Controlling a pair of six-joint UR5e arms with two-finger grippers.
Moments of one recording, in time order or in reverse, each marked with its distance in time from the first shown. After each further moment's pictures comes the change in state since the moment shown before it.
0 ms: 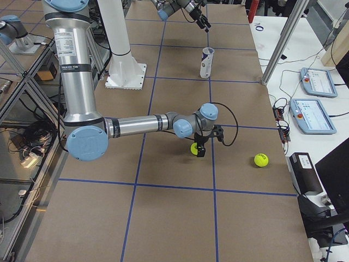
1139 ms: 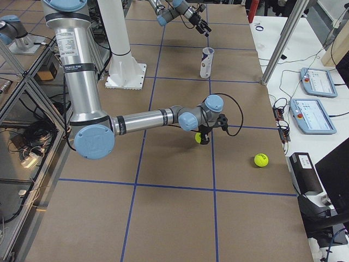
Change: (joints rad) left arm 0.134 -0.028 0.110 -0.156 0.173 0.082; right arm 0.060 0.074 0.038 -0.002 0.155 -0.001
